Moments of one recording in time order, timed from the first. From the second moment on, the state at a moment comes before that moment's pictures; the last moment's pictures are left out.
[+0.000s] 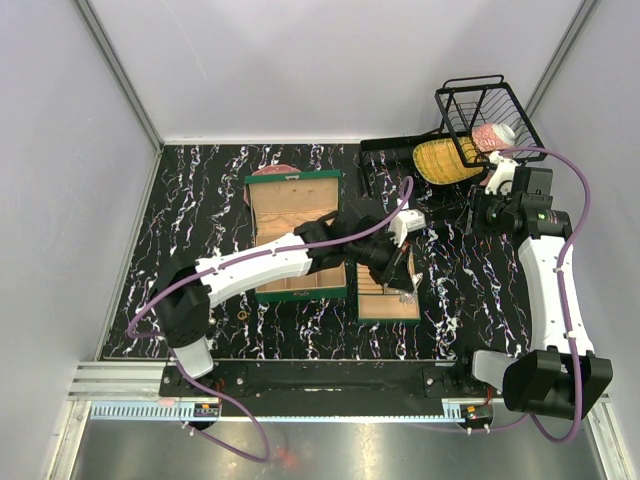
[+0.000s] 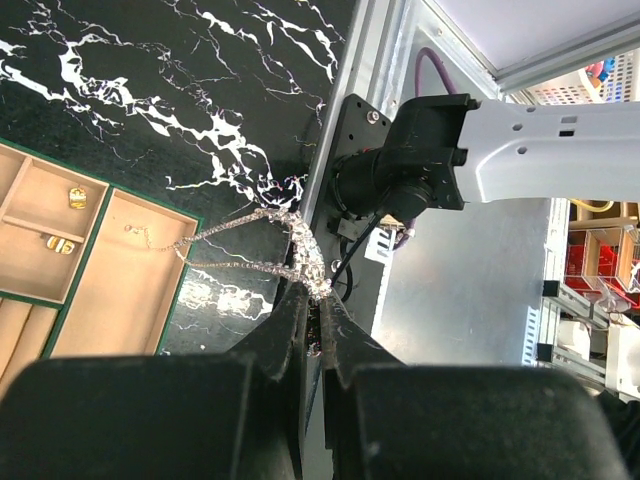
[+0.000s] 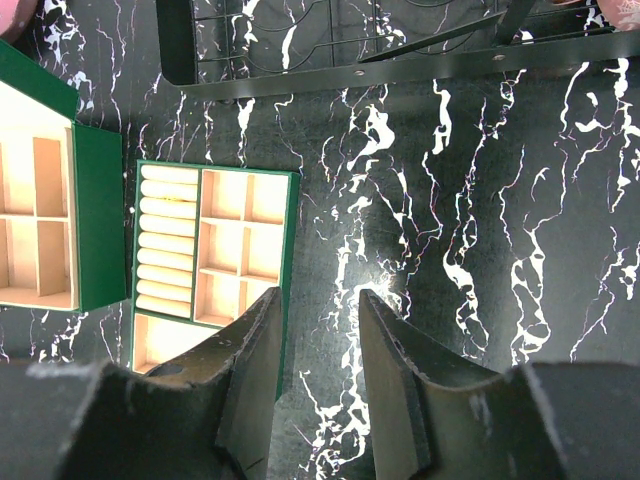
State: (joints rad) left arm -1.03 1.73 1.44 -0.28 0.59 -0.42; right arm -0.15 1.18 1.18 -0.81 -0.33 -0.02
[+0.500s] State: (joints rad) left arm -1.03 1.81 1.42 -0.26 0.59 -0.40; right arm -0.15 1.18 1.17 -0.80 -0.33 -0.03
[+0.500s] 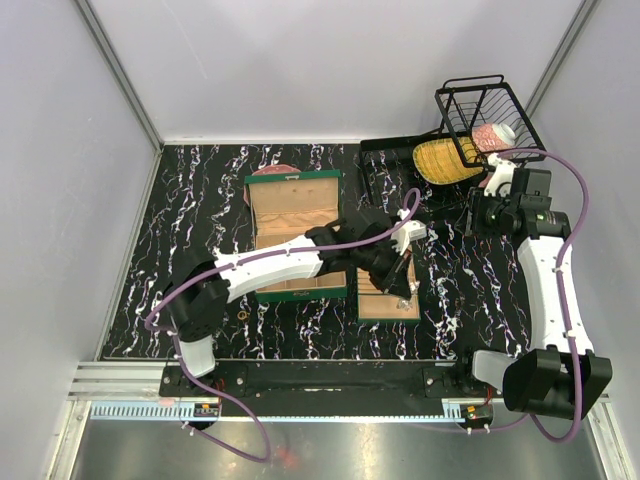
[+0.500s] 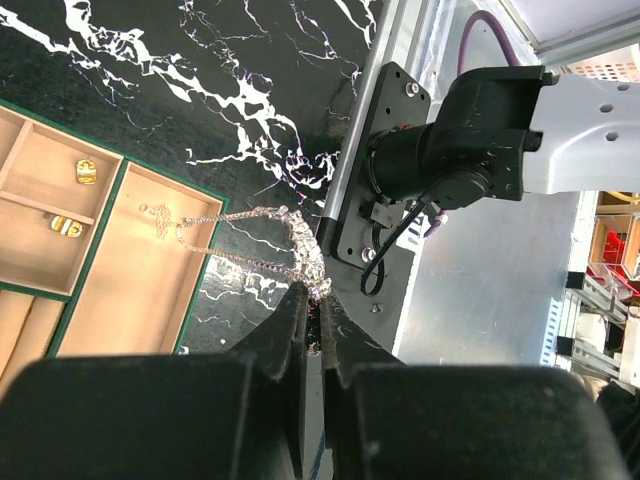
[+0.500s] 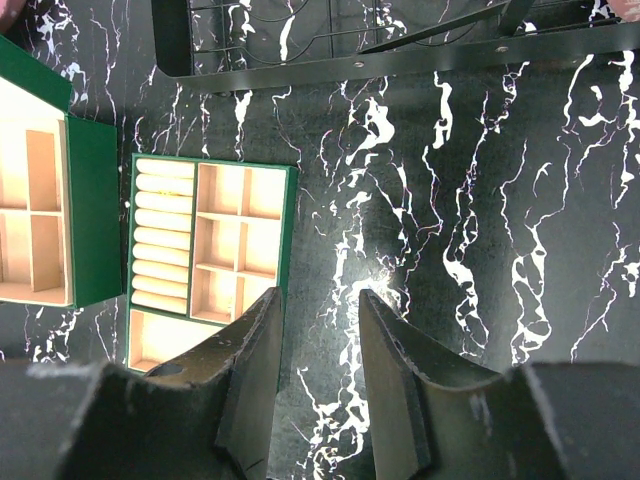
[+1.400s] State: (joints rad) left arm -1.03 1.88 1.40 -0.21 0.59 -0.40; right arm -0.15 1.17 1.11 -0.78 -0.33 -0.04
